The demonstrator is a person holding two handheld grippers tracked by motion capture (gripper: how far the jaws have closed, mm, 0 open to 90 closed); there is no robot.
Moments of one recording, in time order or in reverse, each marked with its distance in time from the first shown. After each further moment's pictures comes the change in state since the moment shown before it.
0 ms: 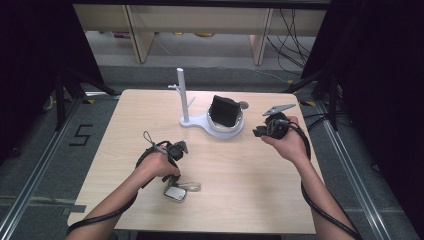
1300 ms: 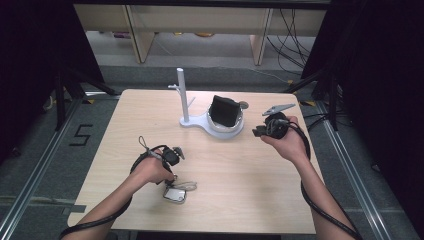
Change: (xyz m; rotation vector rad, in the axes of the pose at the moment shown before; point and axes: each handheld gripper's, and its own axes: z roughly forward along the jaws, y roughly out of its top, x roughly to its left) left arm 0.006 -0.016 -0.001 0.002 0.004 0.154; right arm 0.002 0.001 0.000 -0.001 0.003 -0.003
